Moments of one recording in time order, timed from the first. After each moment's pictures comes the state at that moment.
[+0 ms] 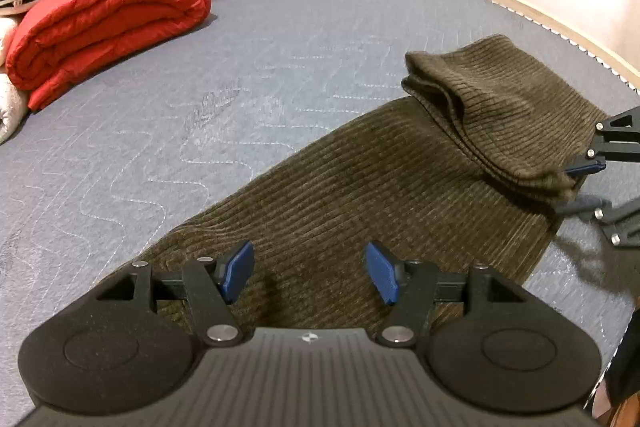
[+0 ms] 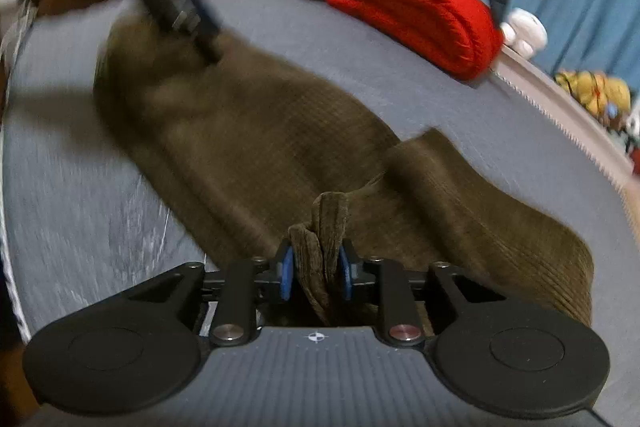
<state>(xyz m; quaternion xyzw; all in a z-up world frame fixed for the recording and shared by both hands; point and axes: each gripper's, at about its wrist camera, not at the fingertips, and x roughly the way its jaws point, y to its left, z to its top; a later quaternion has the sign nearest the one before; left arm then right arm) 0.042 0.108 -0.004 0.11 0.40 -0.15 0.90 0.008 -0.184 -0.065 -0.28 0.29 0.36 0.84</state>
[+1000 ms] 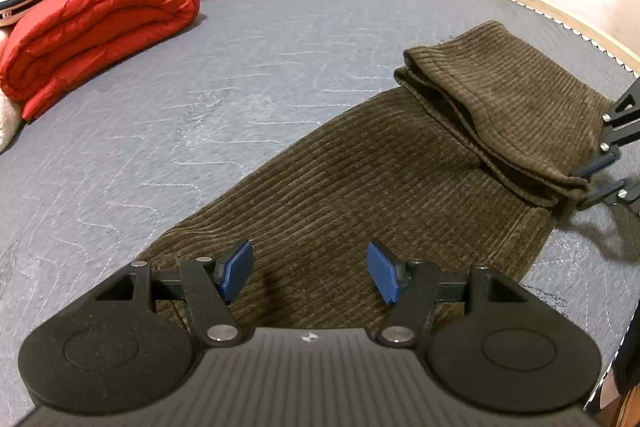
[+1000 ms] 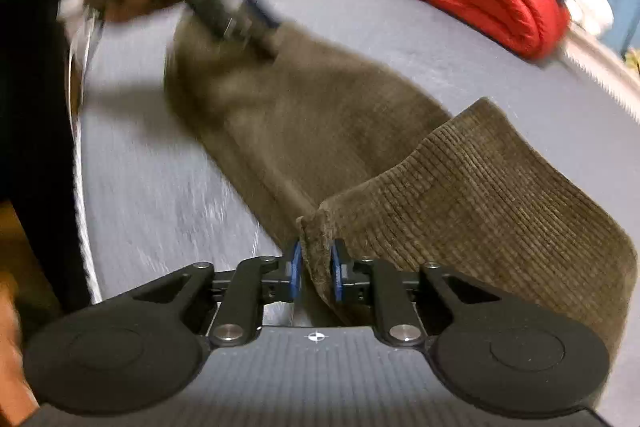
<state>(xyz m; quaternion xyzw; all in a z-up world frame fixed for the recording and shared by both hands) 0.043 0.098 -0.011 0.13 0.41 -0.16 0.89 0.025 -0.215 -0.047 -0.26 0.34 0.46 0.78</state>
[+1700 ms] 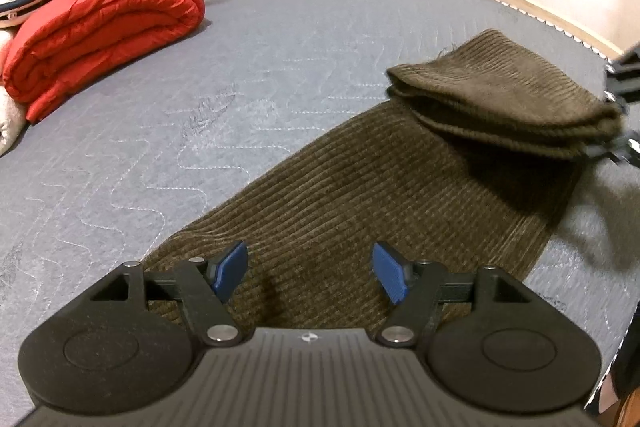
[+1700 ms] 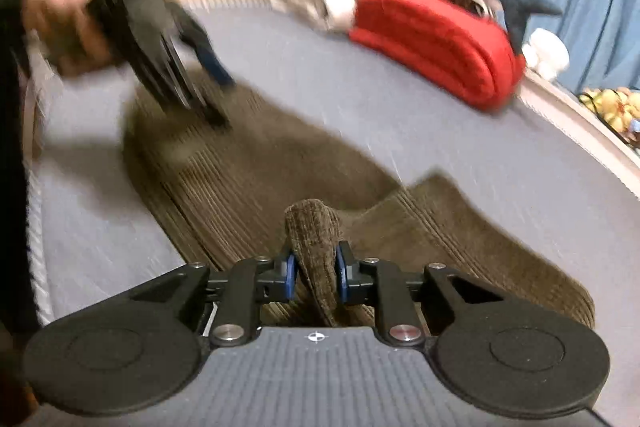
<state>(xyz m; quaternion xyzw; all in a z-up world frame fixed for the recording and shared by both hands) 0.041 0.102 -0.006 0.12 0.40 -0.16 0.89 0.033 -0.204 -0.009 -0.21 0.26 0.44 0.84</state>
